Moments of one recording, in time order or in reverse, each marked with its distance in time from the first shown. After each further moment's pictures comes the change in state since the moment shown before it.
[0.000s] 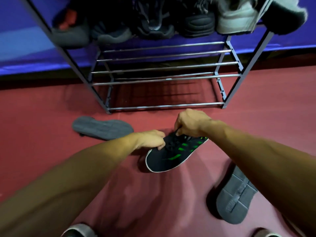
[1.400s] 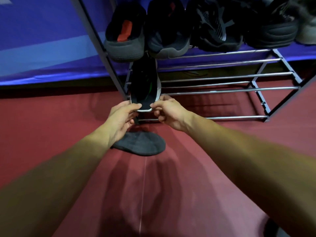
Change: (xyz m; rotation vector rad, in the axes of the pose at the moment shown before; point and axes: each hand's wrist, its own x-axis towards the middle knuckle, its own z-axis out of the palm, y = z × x) left_hand -0.056 -0.130 -0.148 -1.253 0.658 0.115; right_hand 0.144 -0.160 -0.026 1.719 0.086 0.120
